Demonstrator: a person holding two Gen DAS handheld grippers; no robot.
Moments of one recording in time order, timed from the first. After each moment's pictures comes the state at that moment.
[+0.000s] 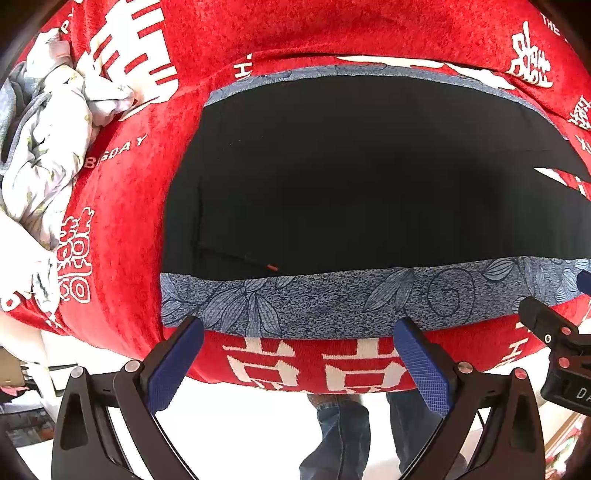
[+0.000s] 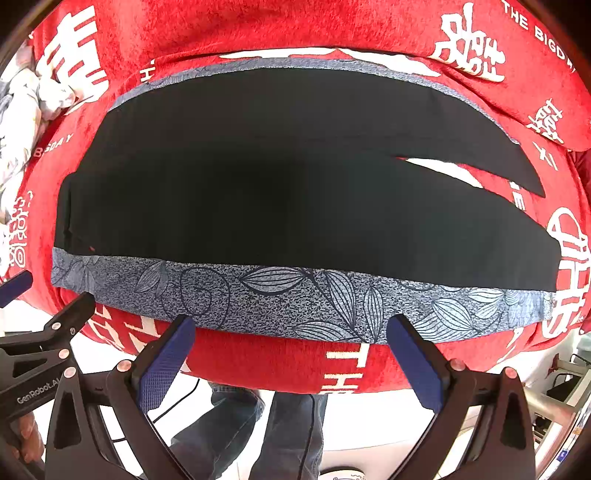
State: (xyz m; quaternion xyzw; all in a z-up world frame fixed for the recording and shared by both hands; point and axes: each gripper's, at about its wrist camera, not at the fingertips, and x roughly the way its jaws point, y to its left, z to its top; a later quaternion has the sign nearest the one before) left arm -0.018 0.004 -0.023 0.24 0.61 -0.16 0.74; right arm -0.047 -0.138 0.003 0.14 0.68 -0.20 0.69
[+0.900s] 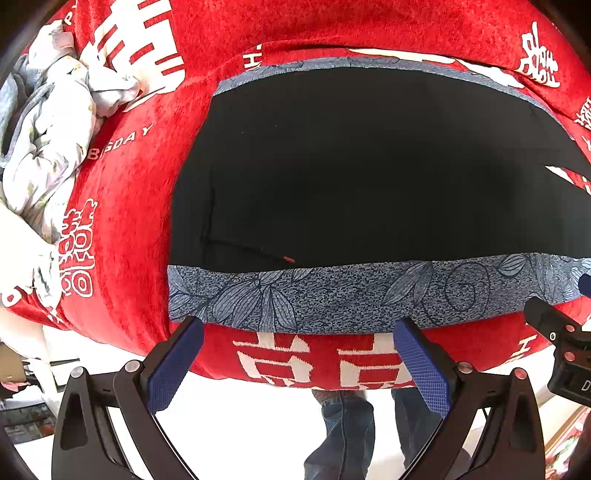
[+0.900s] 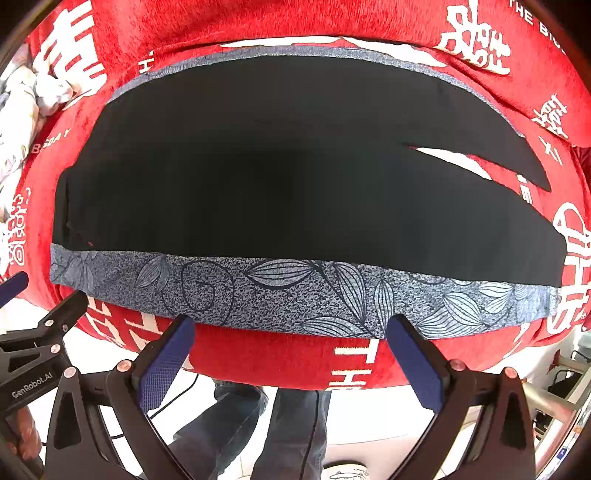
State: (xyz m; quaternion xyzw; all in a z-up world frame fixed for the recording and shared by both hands) left arm 0.002 0.012 -0.023 0.24 0.62 -0.14 0.73; right arm -0.046 -0.134 -0.007 0.15 0.69 -0.20 0.68
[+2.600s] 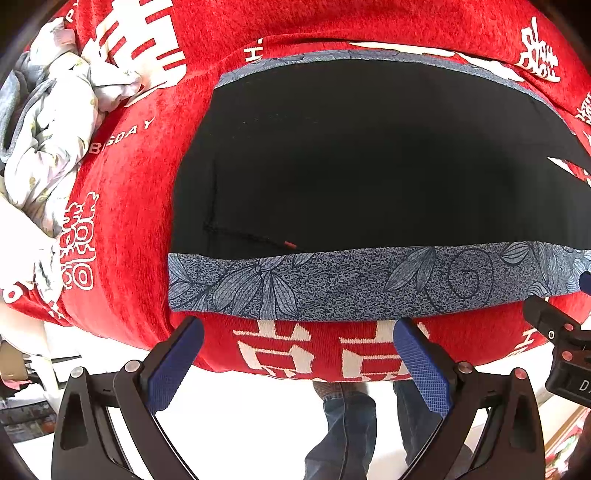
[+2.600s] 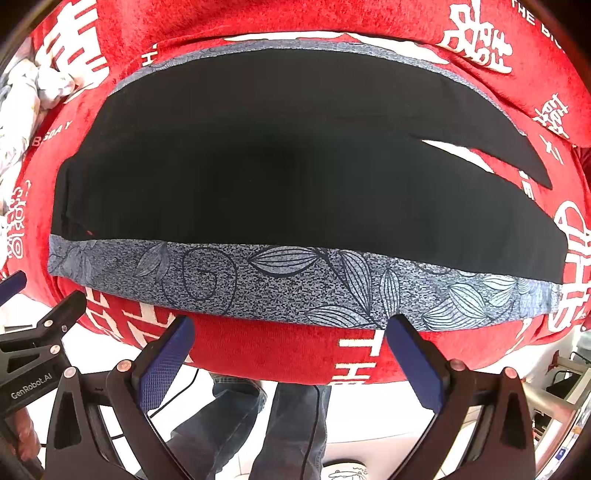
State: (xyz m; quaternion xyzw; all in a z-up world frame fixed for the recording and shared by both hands) left arm -0.005 0.016 -0.025 0.24 0.63 -0.14 0.73; right arm -0.048 -0.132 -0.009 0.14 0.70 -0.20 0.67
